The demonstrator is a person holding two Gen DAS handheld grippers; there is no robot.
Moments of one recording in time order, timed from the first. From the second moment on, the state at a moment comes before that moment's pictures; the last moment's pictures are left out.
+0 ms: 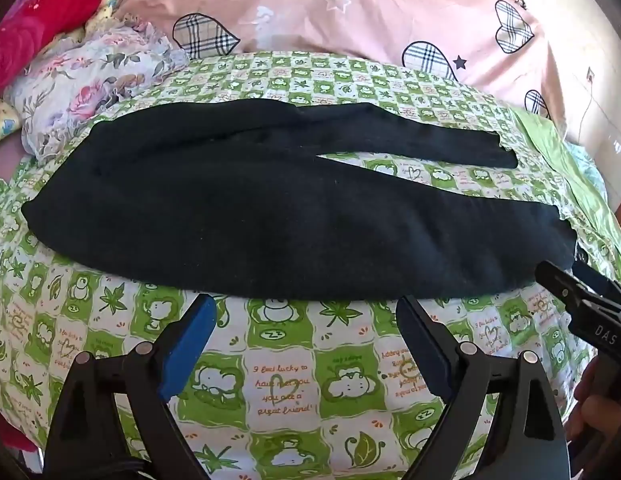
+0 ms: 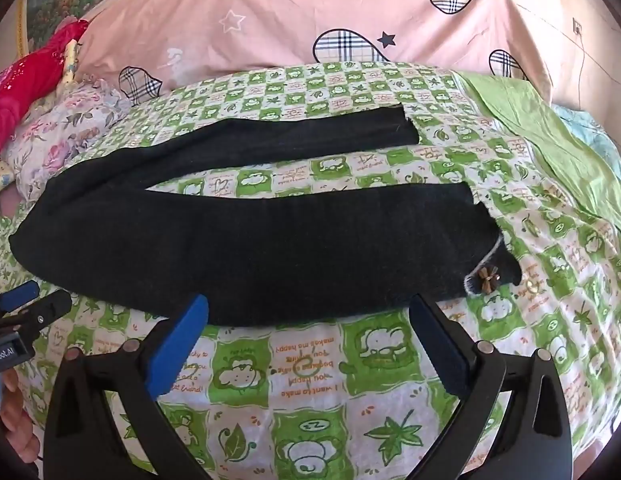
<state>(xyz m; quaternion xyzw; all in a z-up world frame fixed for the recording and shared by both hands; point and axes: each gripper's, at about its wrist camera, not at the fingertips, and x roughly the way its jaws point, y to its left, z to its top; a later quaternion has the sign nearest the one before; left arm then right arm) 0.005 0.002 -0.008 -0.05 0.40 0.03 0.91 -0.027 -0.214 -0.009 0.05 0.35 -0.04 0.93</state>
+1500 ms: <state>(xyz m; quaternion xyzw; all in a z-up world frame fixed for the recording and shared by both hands) 0.001 0.001 -0.013 -0.04 0.41 0.03 0.91 -0.029 -0.202 -0.005 0.05 0.35 -0.02 0.94</state>
